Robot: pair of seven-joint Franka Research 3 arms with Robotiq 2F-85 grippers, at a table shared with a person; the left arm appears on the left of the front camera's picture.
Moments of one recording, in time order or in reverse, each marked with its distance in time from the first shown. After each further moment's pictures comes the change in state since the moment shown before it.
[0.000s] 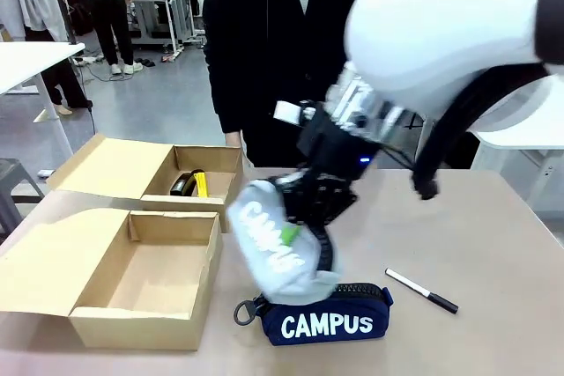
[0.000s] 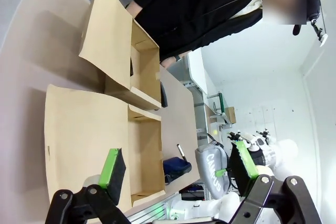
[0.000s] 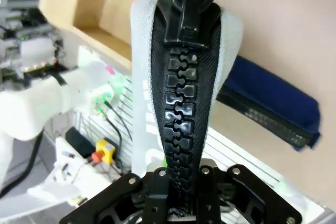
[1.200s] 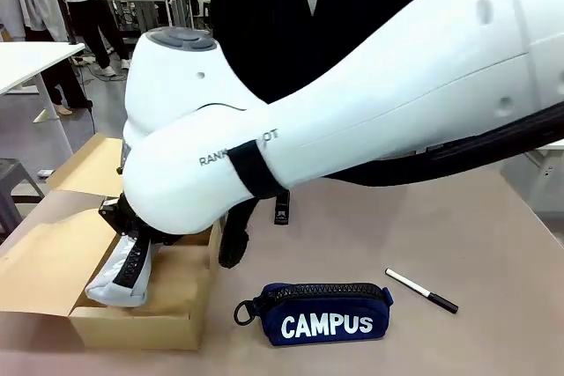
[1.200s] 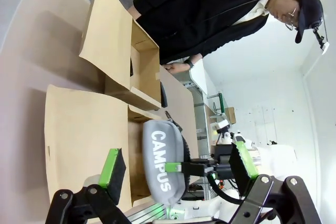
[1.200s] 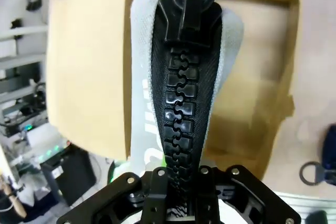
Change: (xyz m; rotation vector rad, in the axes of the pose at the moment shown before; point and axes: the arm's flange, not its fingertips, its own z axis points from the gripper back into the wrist) left arm 0.000 0.000 0.000 0.000 -0.001 0.000; right arm 0.108 0.147 -0.164 -0.116 -0.163 -0.347
